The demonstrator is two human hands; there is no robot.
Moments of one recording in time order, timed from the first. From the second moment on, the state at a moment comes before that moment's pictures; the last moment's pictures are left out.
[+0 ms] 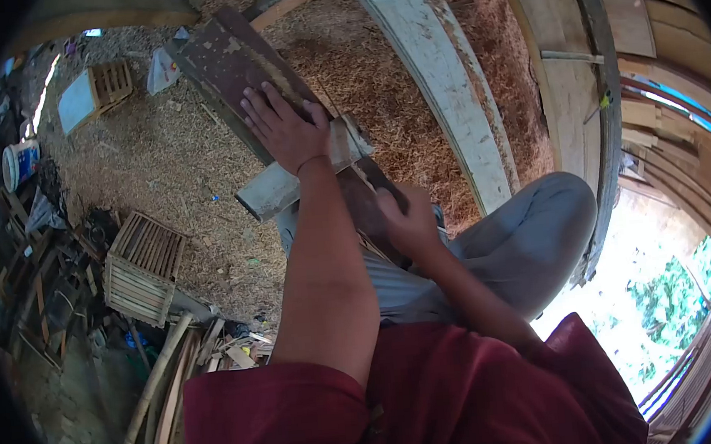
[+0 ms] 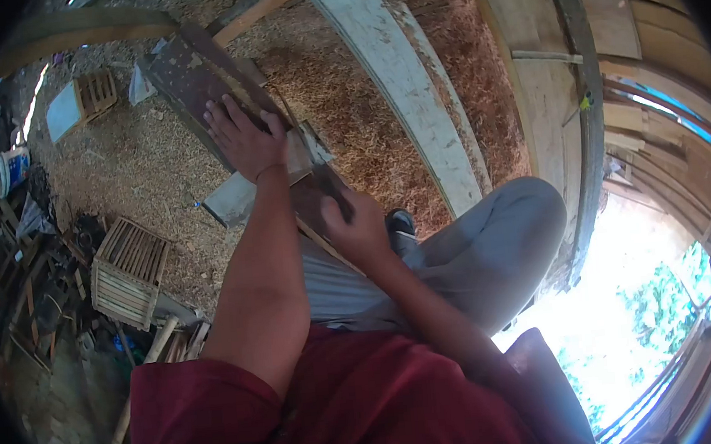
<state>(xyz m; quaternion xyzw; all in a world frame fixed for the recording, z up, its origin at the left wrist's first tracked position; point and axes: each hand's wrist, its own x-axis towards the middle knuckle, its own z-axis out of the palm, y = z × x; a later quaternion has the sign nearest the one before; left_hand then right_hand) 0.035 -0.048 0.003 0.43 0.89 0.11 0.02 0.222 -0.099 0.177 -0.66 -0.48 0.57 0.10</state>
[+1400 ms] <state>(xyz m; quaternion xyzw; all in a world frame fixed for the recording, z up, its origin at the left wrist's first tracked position) 0.037 -0.050 0.005 0.43 0.90 0.10 0.02 0.208 -0.083 0.162 -0.67 -0.43 0.60 0.09</state>
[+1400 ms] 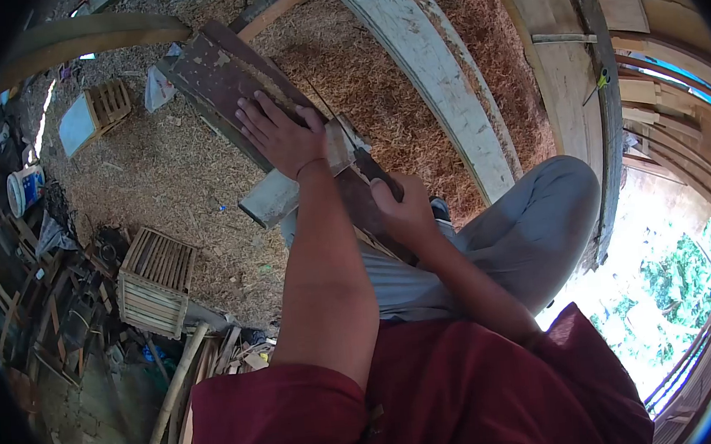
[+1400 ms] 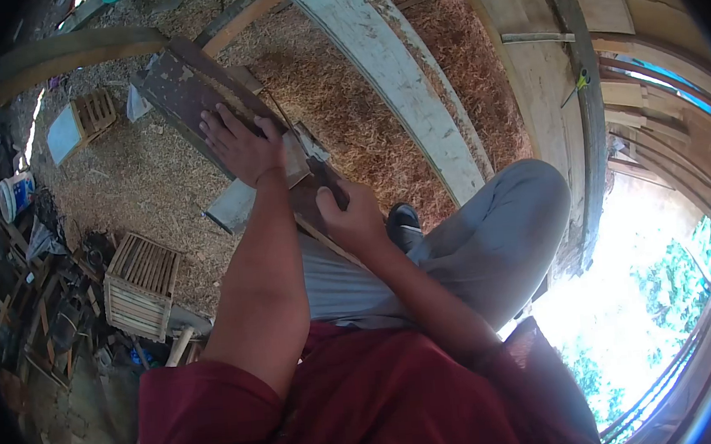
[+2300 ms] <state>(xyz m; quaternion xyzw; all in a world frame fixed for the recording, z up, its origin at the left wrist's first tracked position) 0.035 -0.050 0.004 0.43 0.89 0.11 0.03 0.249 -0.115 0.210 -0.64 -0.46 0.60 0.12</state>
